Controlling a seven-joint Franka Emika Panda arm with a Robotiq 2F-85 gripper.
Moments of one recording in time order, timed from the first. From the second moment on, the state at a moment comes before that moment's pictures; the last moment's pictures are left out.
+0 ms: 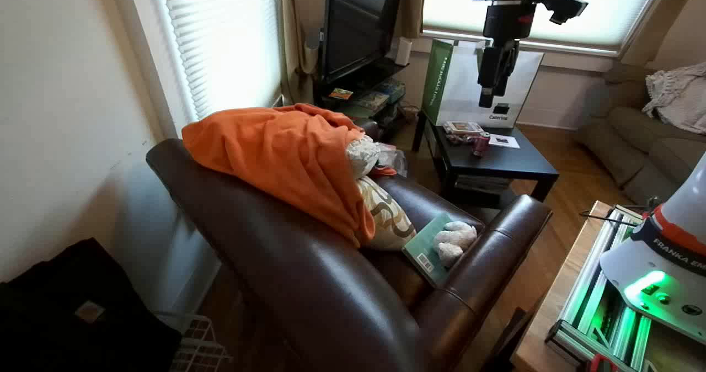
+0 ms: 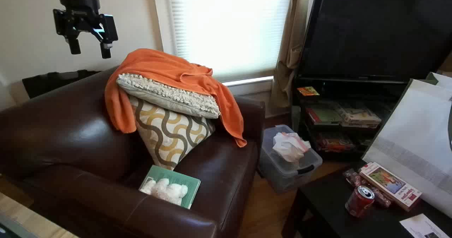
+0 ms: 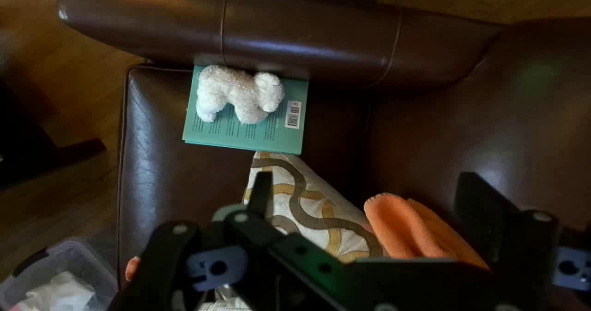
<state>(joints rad) 0.13 -0.40 0.13 -2.41 0.09 1.88 0.02</state>
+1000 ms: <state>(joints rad) 0.13 -0.38 0.13 -2.38 0.14 1.91 0.03</state>
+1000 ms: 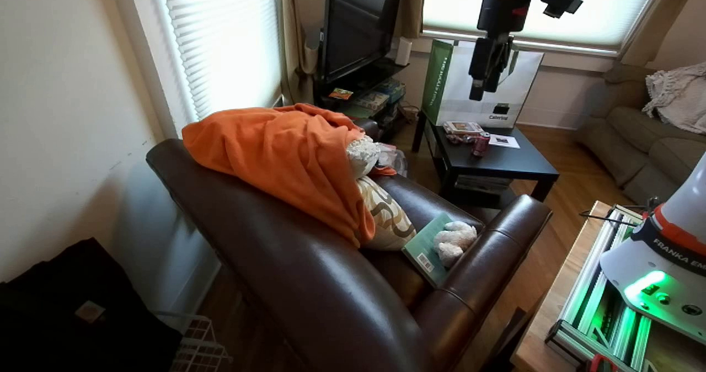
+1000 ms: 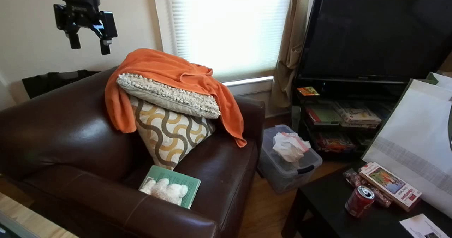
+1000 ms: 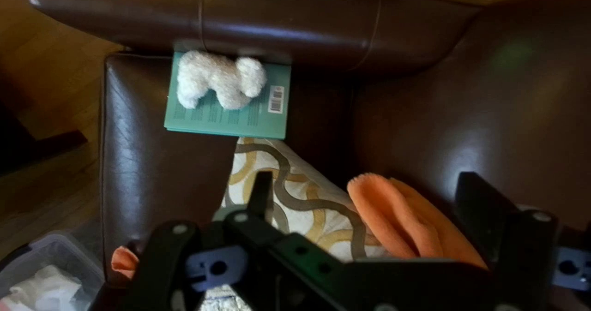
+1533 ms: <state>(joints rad) 0.13 -0.06 0.13 -1.99 0.39 2.10 0.10</state>
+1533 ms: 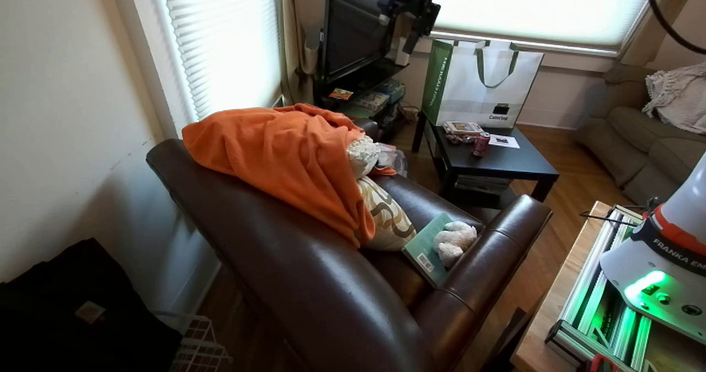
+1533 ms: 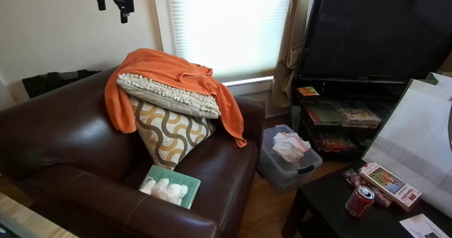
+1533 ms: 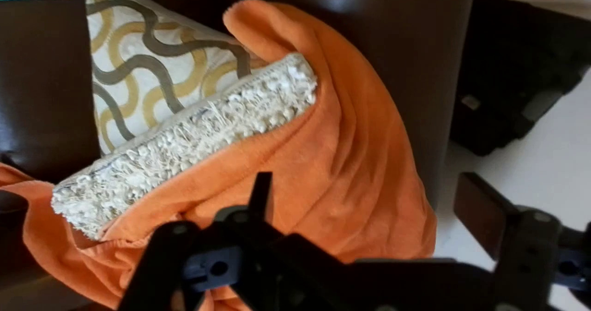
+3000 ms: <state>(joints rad) 0.20 0.96 0.06 -0.95 0.28 1.92 0.74</state>
